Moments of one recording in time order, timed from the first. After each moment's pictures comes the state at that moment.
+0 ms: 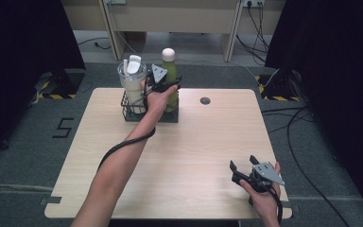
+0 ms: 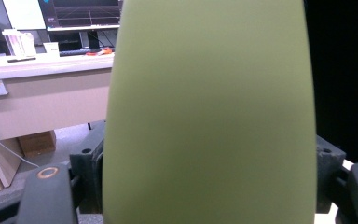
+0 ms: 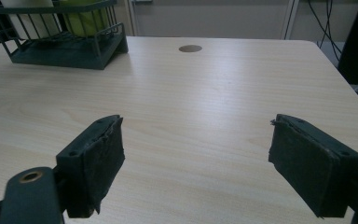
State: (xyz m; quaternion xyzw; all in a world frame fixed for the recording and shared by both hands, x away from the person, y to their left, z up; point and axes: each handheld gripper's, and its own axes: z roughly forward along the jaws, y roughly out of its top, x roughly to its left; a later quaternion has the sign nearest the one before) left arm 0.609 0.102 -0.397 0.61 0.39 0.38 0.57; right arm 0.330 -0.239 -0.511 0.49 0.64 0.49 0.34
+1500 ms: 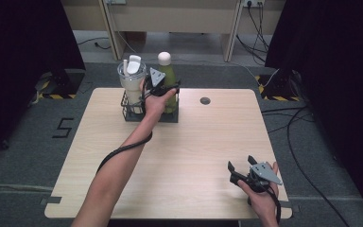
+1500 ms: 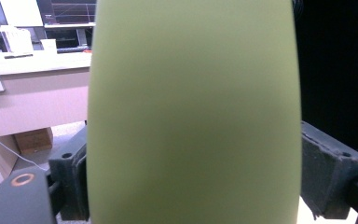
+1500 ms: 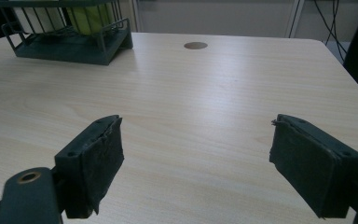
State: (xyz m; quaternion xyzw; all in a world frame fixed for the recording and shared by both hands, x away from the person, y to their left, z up) left arm 0.598 0.107 -0.402 0.62 0.39 0.38 0.57; right arm 0.330 -0.234 -0.512 0.48 0.65 0.48 0.34
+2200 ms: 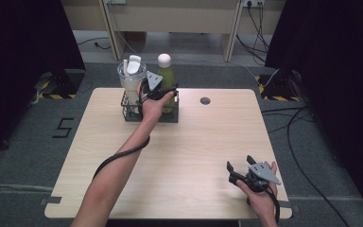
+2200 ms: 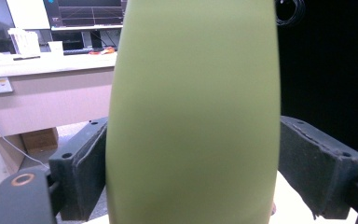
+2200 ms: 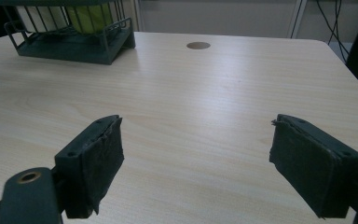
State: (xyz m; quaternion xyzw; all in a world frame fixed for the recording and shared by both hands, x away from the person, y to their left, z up) left arm 0.579 0.115 -0.402 0.61 0.39 0.38 0.57; right arm 0.331 -0.230 -0.512 0.48 0.65 0.49 0.34
